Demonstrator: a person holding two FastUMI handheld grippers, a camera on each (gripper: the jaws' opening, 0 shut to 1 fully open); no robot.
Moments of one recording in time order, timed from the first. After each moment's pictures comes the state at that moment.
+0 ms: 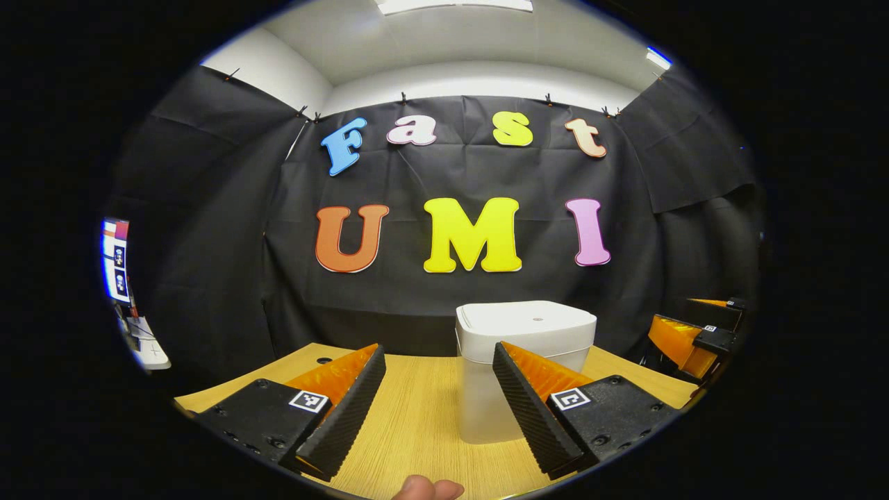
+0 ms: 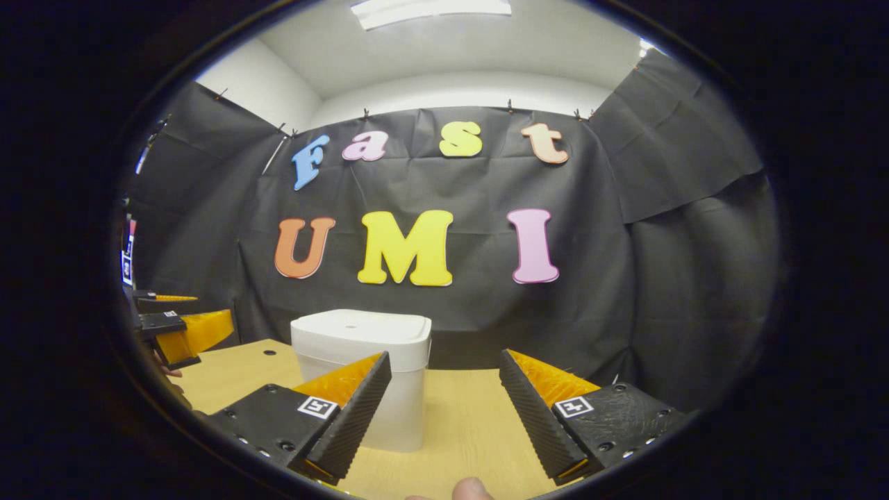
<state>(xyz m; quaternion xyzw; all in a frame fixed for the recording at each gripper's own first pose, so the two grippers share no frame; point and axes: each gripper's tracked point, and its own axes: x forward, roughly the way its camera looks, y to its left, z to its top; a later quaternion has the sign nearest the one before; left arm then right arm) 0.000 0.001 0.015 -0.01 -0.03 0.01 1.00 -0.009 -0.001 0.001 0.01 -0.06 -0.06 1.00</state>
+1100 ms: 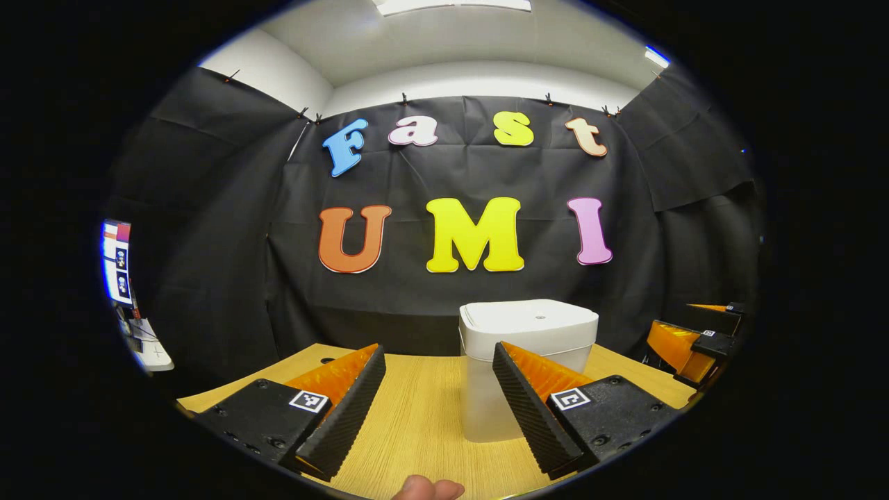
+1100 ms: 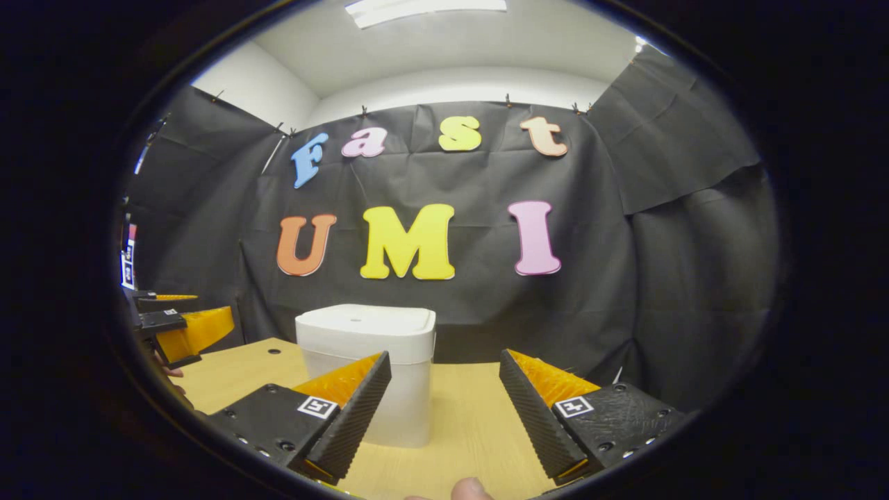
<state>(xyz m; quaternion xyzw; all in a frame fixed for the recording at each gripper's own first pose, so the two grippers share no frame) -0.004 0.005 0.013 -0.01 -0.02 0.01 1.00 -0.012 0.008 -0.007 0.02 -0.05 -0.05 1.00</state>
